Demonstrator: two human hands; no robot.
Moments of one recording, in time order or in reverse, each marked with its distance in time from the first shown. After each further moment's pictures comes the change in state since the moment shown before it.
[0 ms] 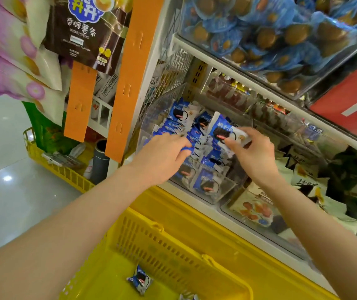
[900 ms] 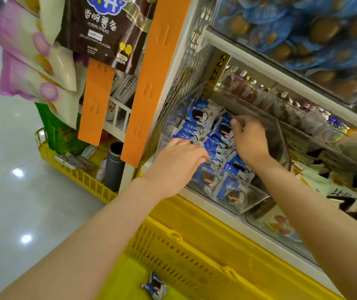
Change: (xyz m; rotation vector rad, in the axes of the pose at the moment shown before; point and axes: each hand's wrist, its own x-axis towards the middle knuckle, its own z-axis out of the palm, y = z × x) left_hand 0.000 -0.031 0.012 0.000 0.025 0.114; right_hand 0.064 -0.003 0.072 -0.250 0.011 -0.034
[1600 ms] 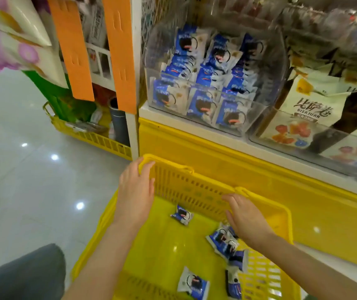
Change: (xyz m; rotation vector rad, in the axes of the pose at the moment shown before) left_hand -0.176 0.000 0.067 0.125 -0.070 -0.504; right_hand -0.302 0.113 0.063 -0.256 -0.587 -0.249
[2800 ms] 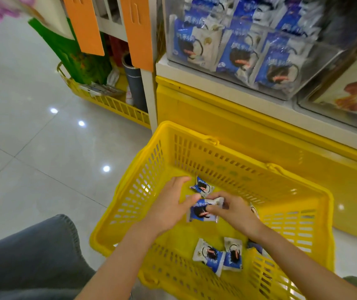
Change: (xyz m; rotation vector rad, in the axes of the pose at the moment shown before) left_hand -0.052 -0.010 0.055 -0.494 -0.577 -0.201; right_hand 0.011 -0.056 0.056 1.083 -0.267 0.287
